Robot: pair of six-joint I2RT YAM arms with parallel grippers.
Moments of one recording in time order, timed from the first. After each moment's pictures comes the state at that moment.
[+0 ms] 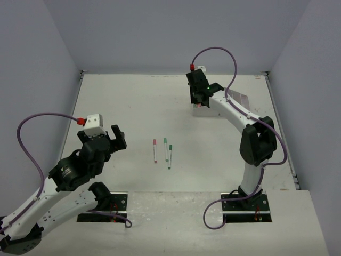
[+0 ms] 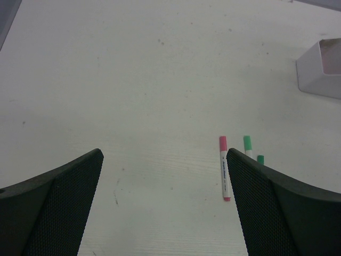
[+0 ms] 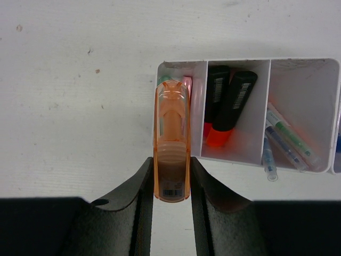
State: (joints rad) left arm -0.82 0.57 0.85 -0.83 -0.79 -0.60; right arm 0.52 1.90 1.66 -0.61 0.40 0.29
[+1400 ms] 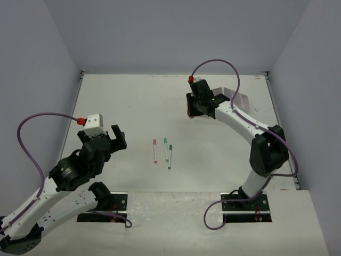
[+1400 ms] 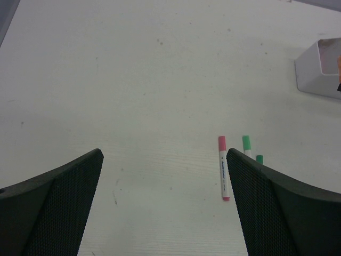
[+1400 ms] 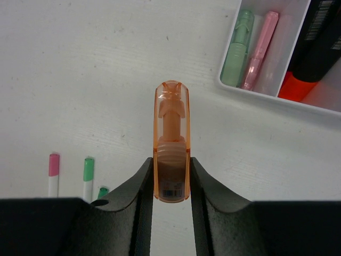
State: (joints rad) left arm -0.82 0.57 0.85 -0.82 -0.78 -0.60; right arm 0.54 1.73 1.41 -0.54 0.10 0.32
